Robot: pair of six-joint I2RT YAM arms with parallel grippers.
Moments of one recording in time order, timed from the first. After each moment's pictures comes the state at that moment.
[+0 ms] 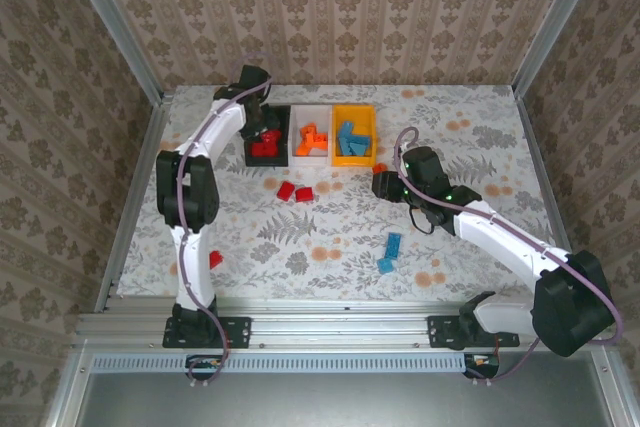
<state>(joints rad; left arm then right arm) -0.30 2.15 1.92 -0.85 -0.06 -0.63 0.46 1.26 0.81 -0.24 -0.01 0.47</state>
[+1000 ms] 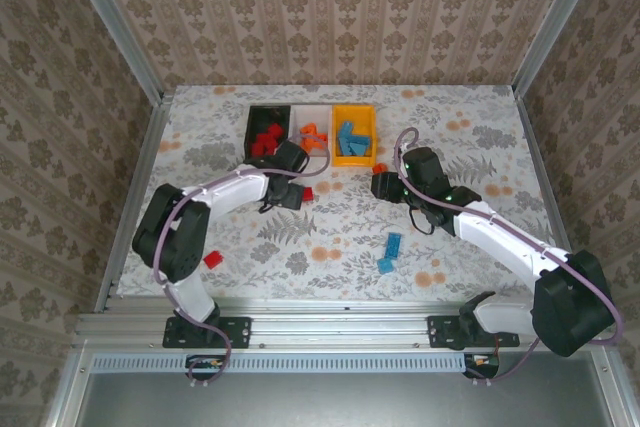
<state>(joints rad) -0.62 1.76 1.13 -0.63 -0.24 -0.30 0.45 1.26 0.80 -0.24 -0.02 0.48</state>
